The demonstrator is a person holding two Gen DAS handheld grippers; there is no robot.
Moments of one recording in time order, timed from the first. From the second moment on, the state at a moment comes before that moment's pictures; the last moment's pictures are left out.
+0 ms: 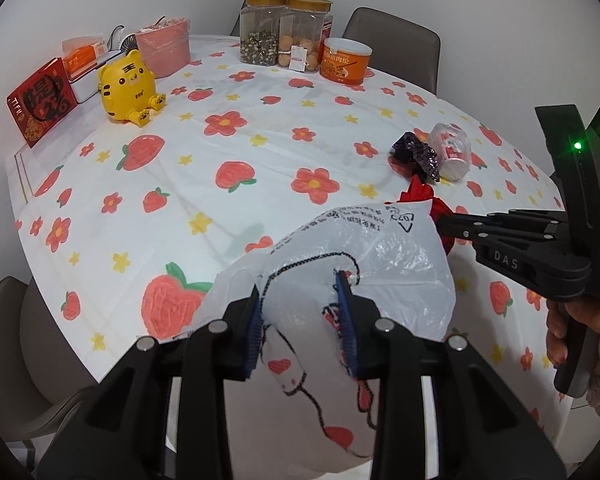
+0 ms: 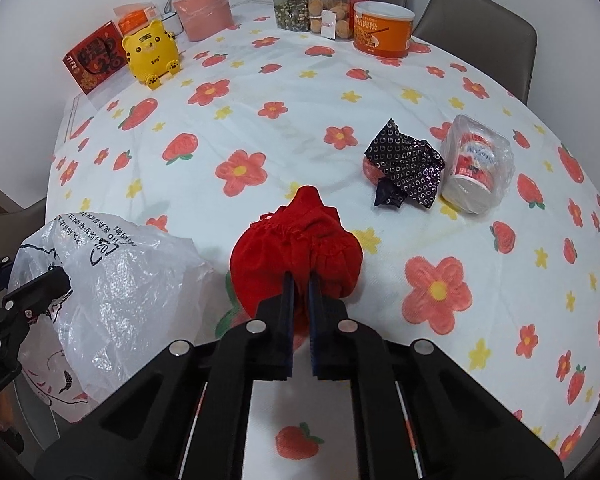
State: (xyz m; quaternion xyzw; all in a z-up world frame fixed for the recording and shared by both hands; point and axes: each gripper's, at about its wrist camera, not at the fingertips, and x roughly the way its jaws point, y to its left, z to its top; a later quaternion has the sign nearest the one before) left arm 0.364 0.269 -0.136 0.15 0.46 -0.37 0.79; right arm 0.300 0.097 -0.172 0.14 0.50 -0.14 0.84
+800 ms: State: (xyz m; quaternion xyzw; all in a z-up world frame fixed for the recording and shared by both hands) left arm 0.323 0.286 -0.099 0.13 0.43 -0.37 0.81; right arm 0.212 0.125 -0.107 0.13 0.46 -0.13 0.87
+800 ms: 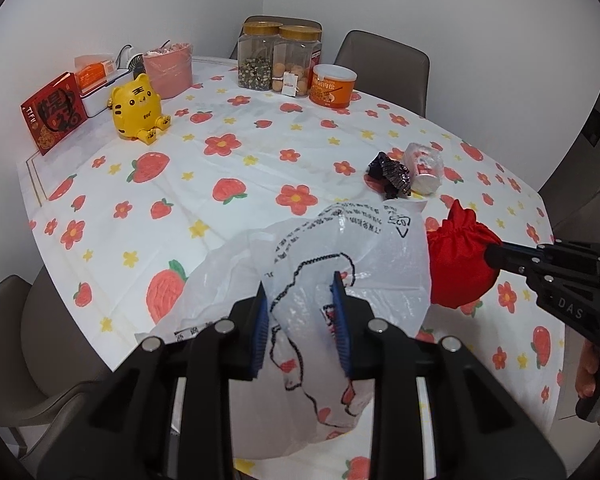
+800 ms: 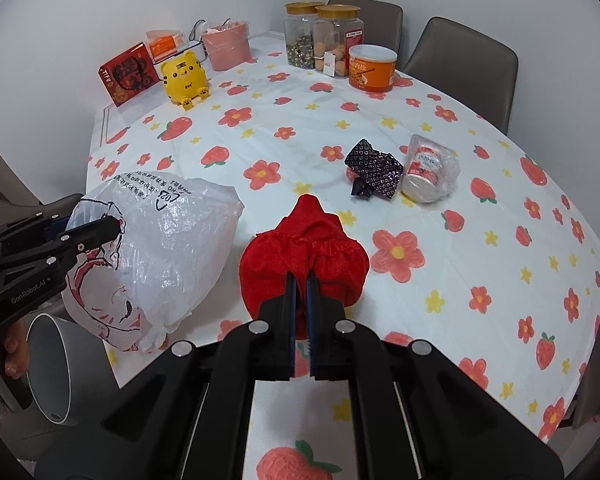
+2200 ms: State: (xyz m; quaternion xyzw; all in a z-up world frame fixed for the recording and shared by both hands) left arm 0.210 0.698 -0.069 -0.01 0.44 -0.08 0.89; right arm 0.213 0.488 -0.070 -0.01 0.45 0.19 0.87
